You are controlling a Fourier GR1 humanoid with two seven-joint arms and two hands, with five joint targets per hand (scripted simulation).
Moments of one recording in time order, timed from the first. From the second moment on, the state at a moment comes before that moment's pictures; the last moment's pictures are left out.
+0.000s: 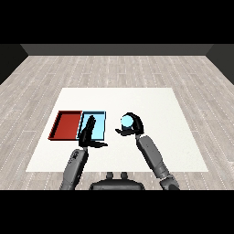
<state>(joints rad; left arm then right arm) -0.12 0.00 -0.13 -1.43 0.10 0.00 -0.34 -0.44 -0.01 0.24 -1.22 -0.16 -0.18 -0.31</state>
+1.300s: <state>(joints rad) -0.36 0.00 -0.40 -1.11 0.26 0.24 -0.38 -0.48 0.00 0.31 -1.24 -0.18 -0.20 -0.31</state>
